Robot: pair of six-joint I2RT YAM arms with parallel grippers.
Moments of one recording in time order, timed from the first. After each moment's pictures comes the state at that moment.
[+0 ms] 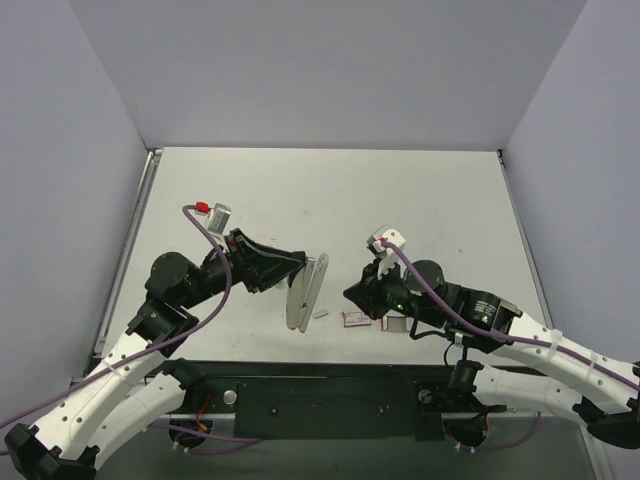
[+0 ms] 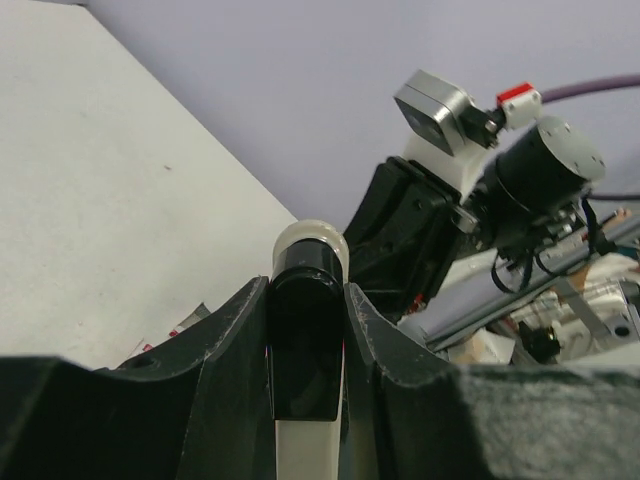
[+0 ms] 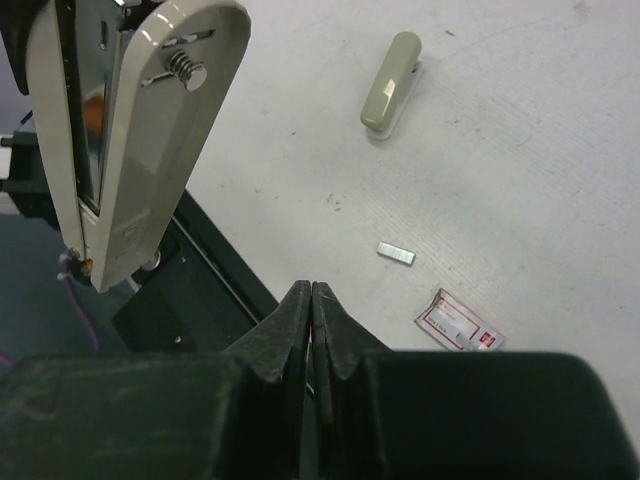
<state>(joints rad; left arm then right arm) -0.61 0.69 0.68 0.18 0.43 -0.83 1.08 0.86 0.88 -0.42 0.16 0.39</state>
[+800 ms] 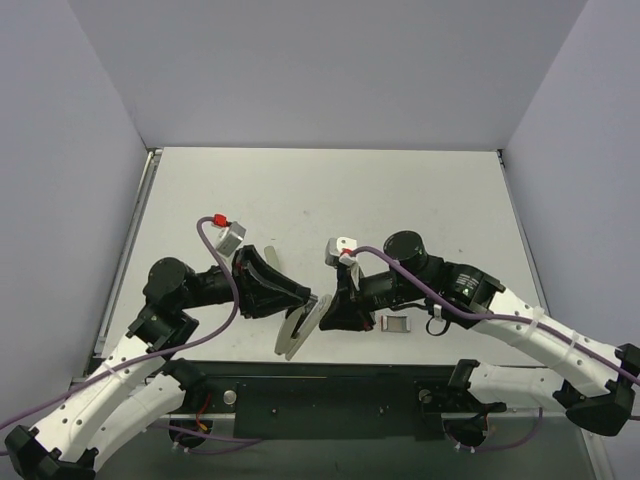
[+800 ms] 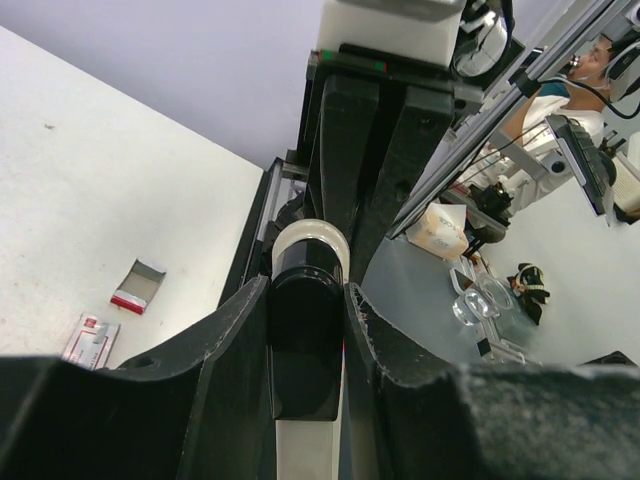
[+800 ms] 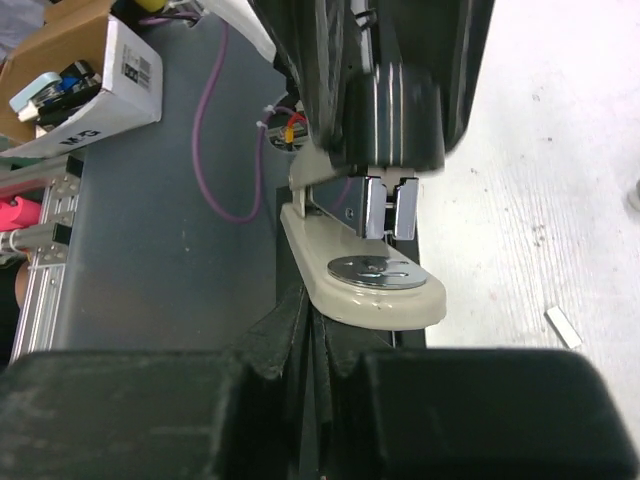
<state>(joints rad) -0.62 0.67 0.65 0.25 0.81 -0.74 1.00 1.01 1.05 -0.49 -0.61 0.10</state>
